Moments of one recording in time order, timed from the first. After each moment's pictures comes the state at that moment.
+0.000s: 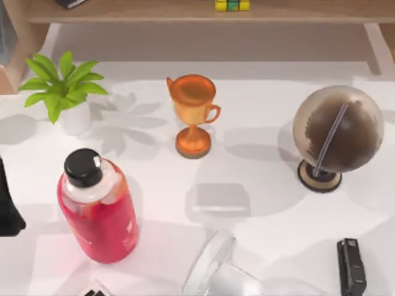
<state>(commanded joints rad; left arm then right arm) 0.00 0.00 0.00 0.00 0.00 0.00 -0.45 2.35 1.21 1.14 -0.40 -1.55</state>
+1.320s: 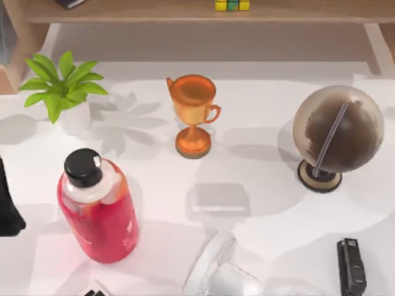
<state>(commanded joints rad) 0.00 0.00 0.00 0.00 0.00 0.00 -0.44 2.37 1.26 1.11 -0.39 -1.55</state>
